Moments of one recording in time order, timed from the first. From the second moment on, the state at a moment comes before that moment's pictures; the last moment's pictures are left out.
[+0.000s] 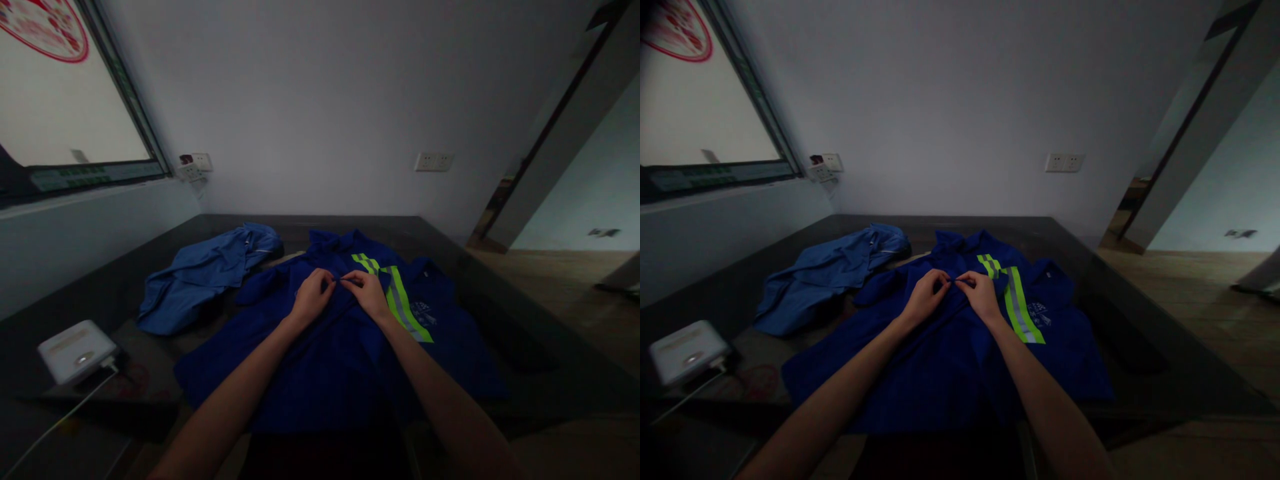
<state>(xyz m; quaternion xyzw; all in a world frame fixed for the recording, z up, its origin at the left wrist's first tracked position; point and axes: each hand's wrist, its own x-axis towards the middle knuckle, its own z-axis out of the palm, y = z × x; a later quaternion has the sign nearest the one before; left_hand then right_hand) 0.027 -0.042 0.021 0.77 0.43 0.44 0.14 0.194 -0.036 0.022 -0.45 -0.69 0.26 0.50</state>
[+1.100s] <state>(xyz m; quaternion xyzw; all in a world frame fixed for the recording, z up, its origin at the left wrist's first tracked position) 0.024 -0.039 0.024 0.75 0.42 0.46 0.24 0.183 -0.058 0.030 -0.43 -0.77 0.13 0.45</state>
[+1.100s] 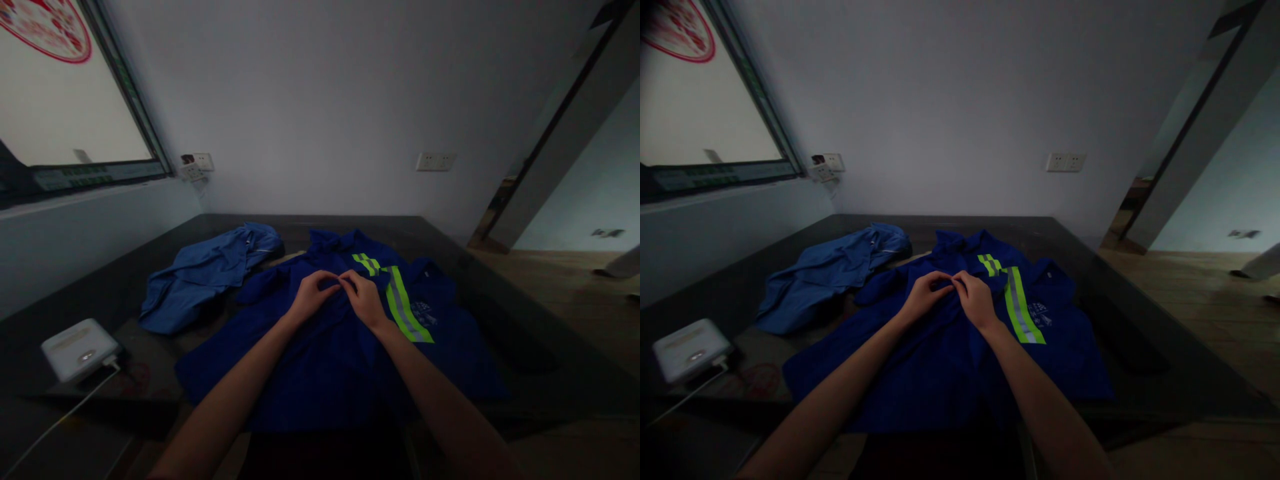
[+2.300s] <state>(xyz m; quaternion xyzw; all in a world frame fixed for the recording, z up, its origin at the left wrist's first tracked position) -0.031 -0.021 0.024 0.80 0.48 0.32 0.16 0.219 -0.029 0.024 -0.57 -0.72 0.04 0.40</state>
